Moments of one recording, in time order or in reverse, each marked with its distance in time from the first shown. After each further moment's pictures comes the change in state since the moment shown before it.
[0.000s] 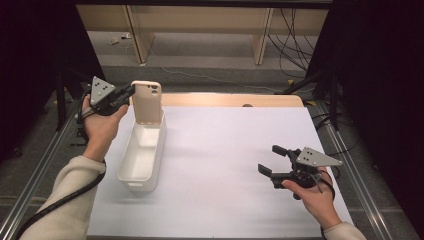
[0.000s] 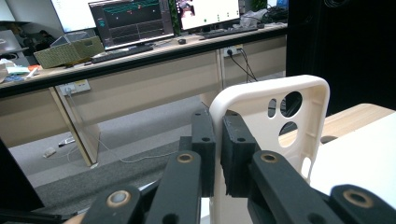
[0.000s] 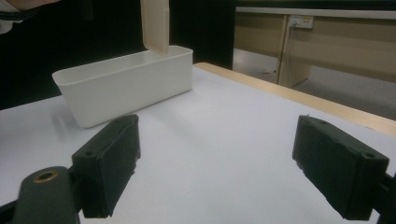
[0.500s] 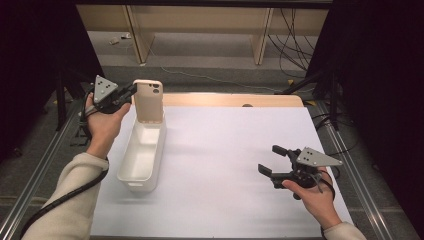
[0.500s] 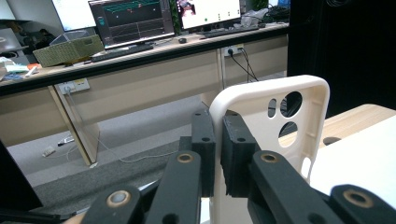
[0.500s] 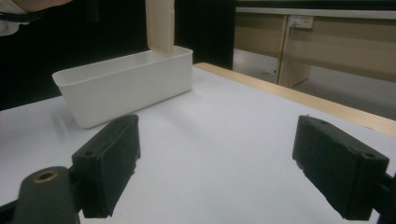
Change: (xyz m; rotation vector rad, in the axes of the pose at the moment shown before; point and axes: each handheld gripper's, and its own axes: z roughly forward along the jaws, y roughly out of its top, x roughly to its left) left arm 0.000 -0.002 0.010 0.002 0.002 -0.006; right arm 0.000 0.000 0.000 -0.003 0.001 0.002
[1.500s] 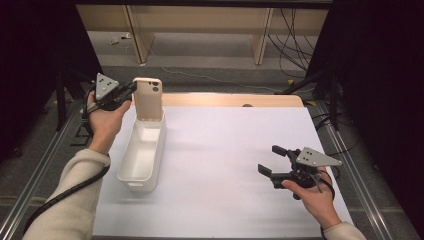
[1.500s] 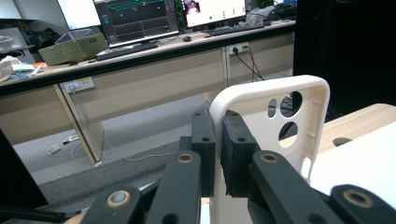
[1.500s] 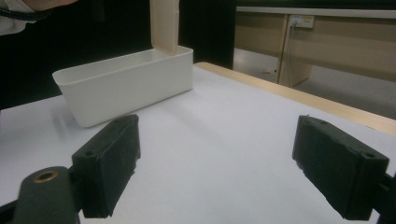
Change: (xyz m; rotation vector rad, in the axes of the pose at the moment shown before) left arm 0.006 -0.001 0.009 0.008 0.018 0.004; right arm 0.000 0.000 0.001 0.002 0.002 -0.003
